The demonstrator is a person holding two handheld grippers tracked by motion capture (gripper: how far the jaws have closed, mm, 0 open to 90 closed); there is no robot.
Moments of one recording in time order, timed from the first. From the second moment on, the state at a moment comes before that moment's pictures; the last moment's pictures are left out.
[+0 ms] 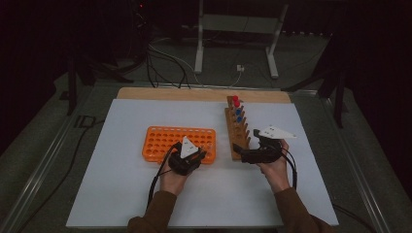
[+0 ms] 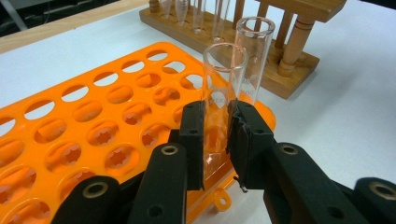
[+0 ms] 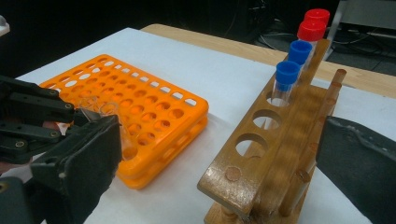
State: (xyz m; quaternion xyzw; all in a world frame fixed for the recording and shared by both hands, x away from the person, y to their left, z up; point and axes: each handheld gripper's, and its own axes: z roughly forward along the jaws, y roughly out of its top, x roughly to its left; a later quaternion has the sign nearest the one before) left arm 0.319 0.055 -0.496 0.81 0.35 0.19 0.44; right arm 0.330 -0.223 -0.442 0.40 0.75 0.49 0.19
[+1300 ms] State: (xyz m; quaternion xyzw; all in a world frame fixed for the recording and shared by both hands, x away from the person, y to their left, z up) left arm 0.304 0.120 -0.464 0.73 0.40 0.22 0.51; right arm 0.347 -0.220 -0.425 0.39 0.75 0.49 0.20
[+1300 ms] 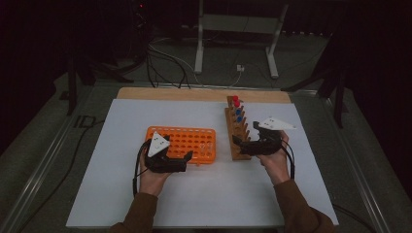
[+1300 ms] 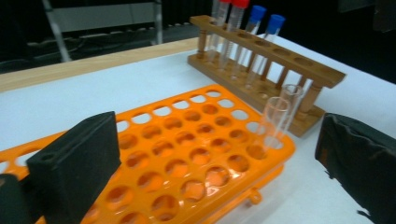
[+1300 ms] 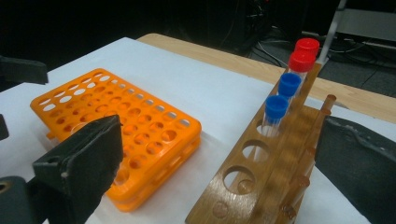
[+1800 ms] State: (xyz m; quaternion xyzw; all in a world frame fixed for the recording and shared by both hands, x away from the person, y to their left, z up) left arm 0.300 0.131 -0.464 0.73 0.40 0.24 0.51; right arm 0.377 -0.212 -0.431 0.39 0.76 0.47 0.22
